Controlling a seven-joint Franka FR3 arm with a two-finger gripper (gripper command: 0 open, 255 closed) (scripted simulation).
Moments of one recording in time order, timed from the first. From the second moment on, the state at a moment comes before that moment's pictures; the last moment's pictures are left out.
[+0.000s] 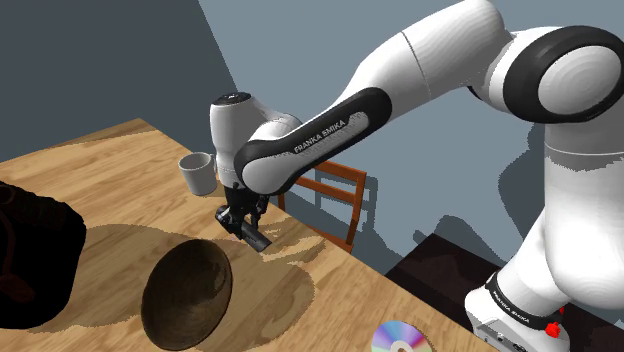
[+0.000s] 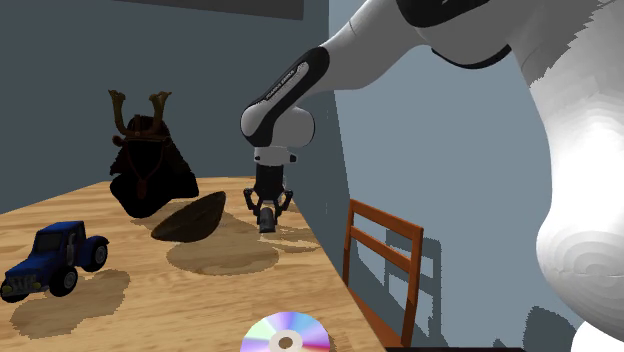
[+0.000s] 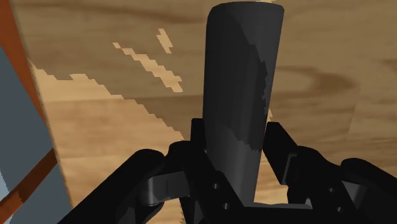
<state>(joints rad) 0.30 0.47 0.43 -1.75 -0.14 2.21 0.61</state>
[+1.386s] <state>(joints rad) 0.29 0.37 0.45 -1.64 -0.10 2.01 0.59</state>
